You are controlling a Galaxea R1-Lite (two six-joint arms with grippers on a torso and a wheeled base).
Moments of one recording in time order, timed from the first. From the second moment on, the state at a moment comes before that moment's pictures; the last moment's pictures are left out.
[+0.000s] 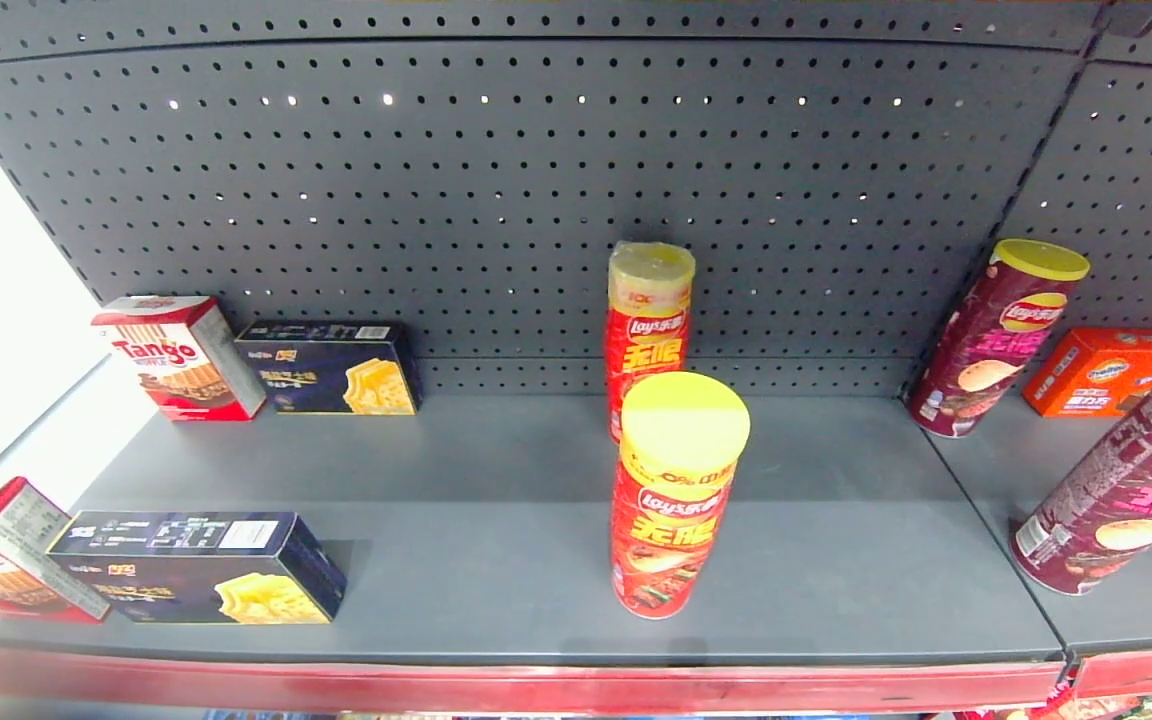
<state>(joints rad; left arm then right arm) 0.00 0.00 0.00 0.01 -0.04 0.04 0.44 0.12 -0.10 0.04 -0.07 -0.02</state>
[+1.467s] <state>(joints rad) 0.00 0.00 0.00 0.01 -0.07 0.06 0.00 0.02 0.00 -0.01 -0.02 0.01</state>
